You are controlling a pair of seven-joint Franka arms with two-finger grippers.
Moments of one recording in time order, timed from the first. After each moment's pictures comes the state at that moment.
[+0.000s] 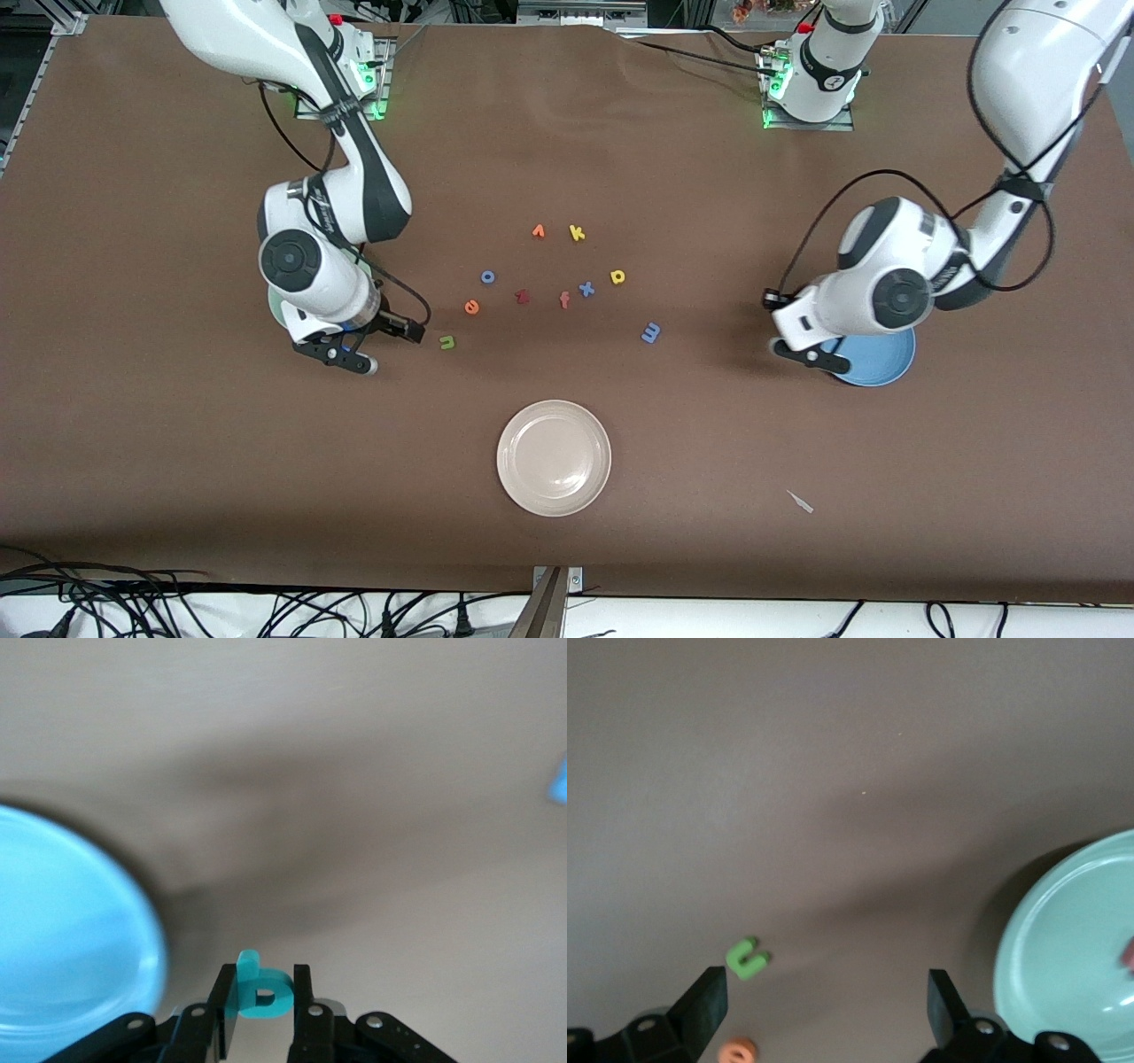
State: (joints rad) left arm 0.54 0.59 -0.77 -1.87 0.34 1.98 -0.09; right arm 0.52 0.51 -0.17 -1.81 0.13 2.28 0.74
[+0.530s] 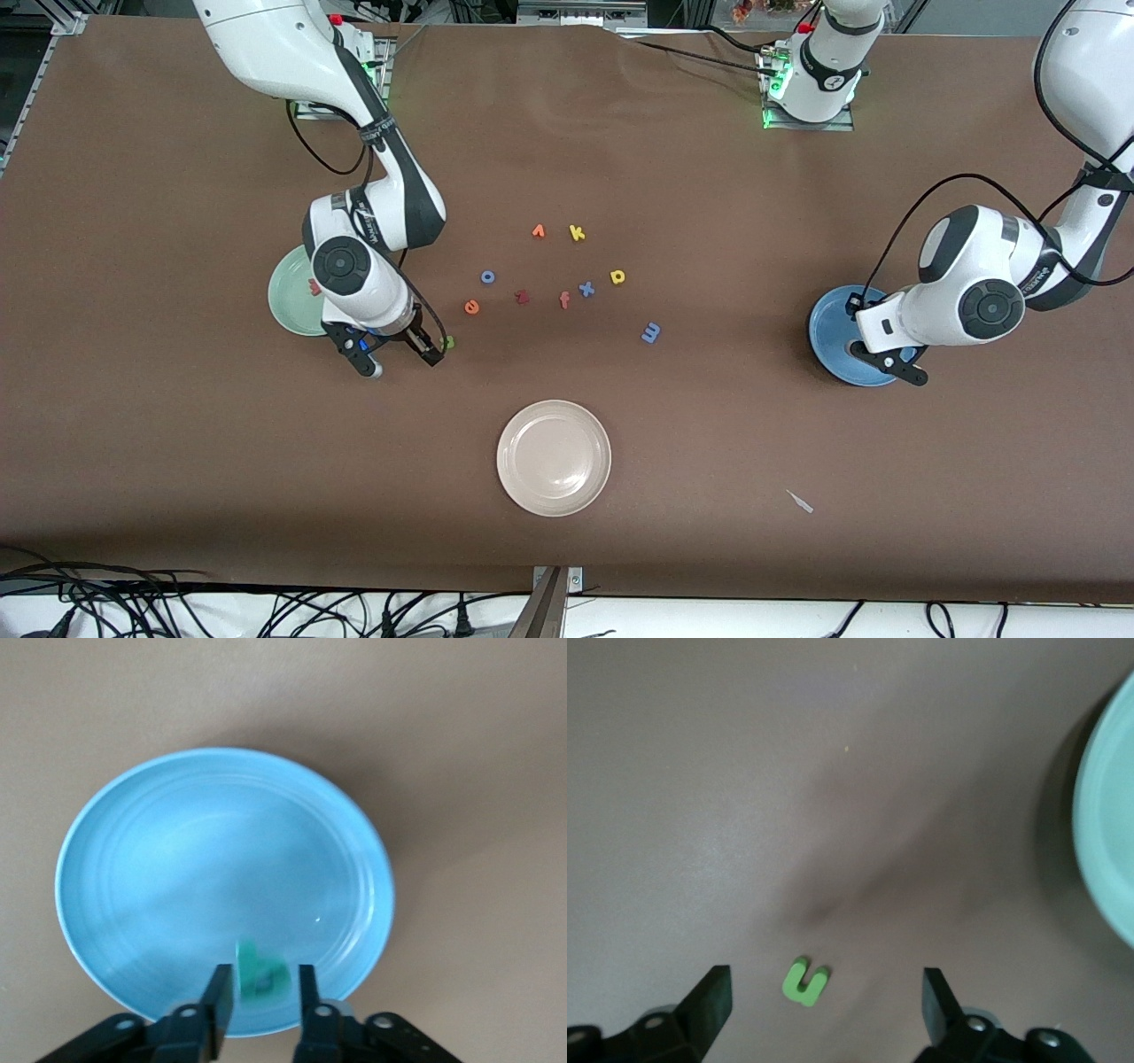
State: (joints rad) left arm 0.67 0.60 -0.76 -1.88 0.52 1.96 0.11; right arm 0.59 0.58 -0.17 -1.80 0.13 2.36 1.21
